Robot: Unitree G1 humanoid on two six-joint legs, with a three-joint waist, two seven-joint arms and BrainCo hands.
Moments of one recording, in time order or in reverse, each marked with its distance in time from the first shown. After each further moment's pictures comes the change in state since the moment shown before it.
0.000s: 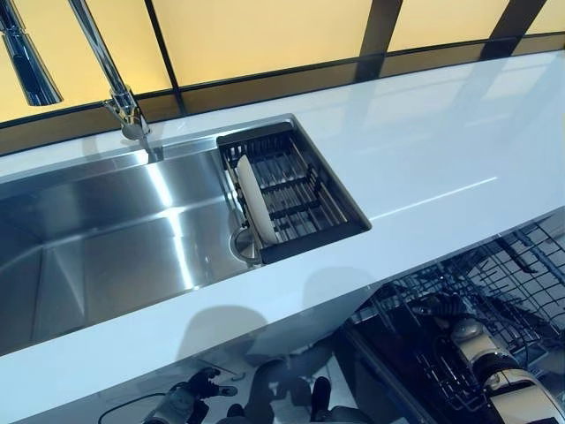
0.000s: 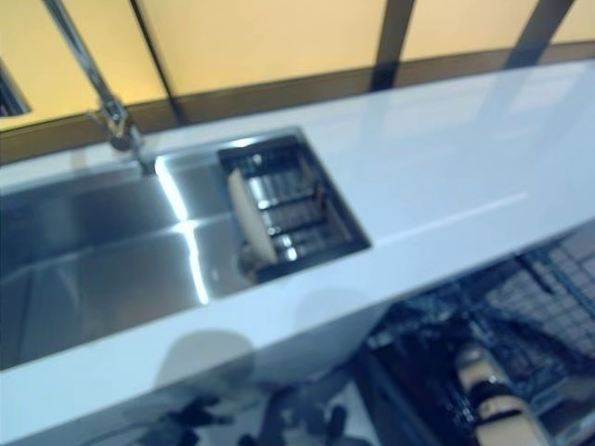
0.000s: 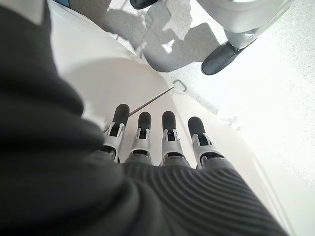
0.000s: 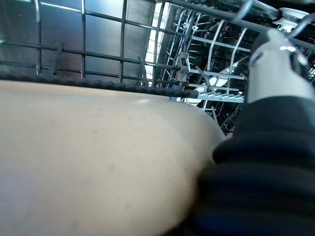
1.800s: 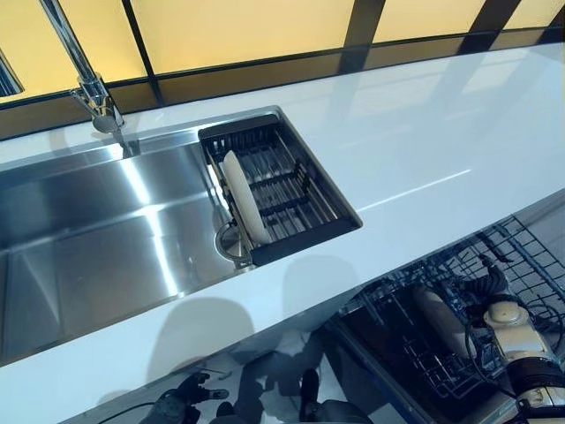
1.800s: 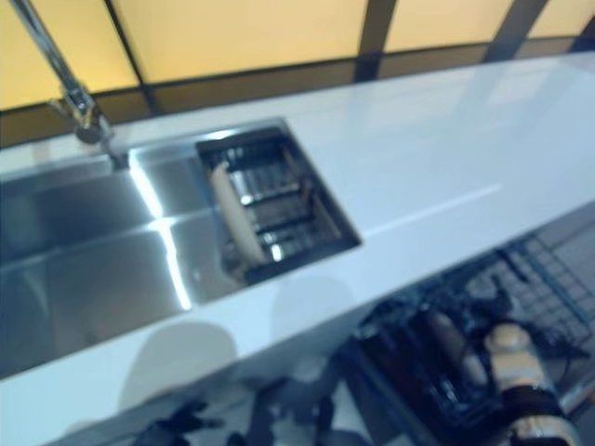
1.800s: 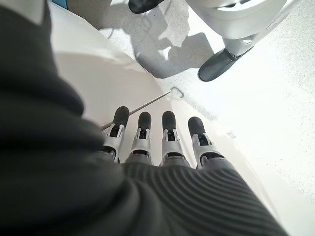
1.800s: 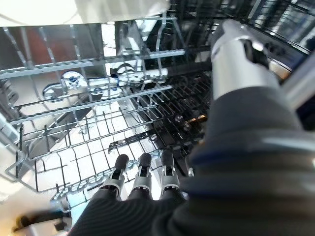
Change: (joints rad) left arm 0.063 0.021 0.083 -0.046 0.000 0.014 0.002; right arm 0.168 -0.118 -0.303 -0.521 0.170 0.135 0.030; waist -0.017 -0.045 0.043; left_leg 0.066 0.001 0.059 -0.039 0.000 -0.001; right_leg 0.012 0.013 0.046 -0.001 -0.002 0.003
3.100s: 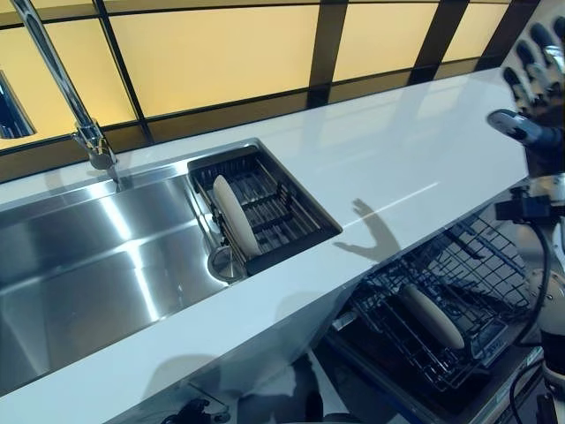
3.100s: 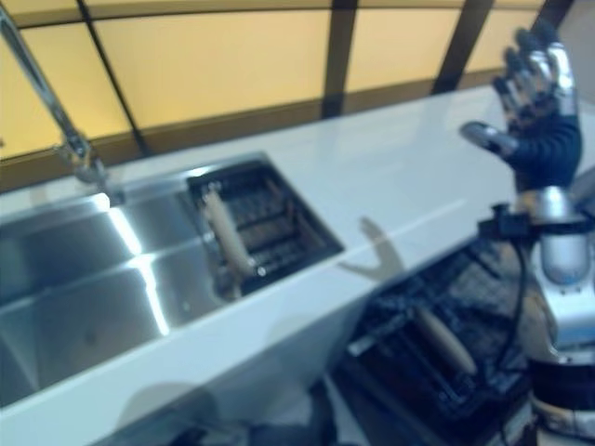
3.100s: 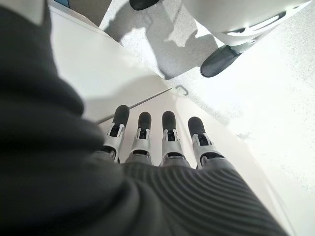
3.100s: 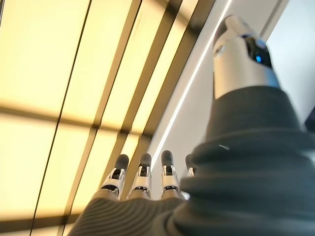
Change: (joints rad) left arm 0.057 -0.055 0.026 0.079 -0.021 -0.010 0.036; right arm -0.228 -0.091 -0.026 -0.833 0.664 -0.301 0.054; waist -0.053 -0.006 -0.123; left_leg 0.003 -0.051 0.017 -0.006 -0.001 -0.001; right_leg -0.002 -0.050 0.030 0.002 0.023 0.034
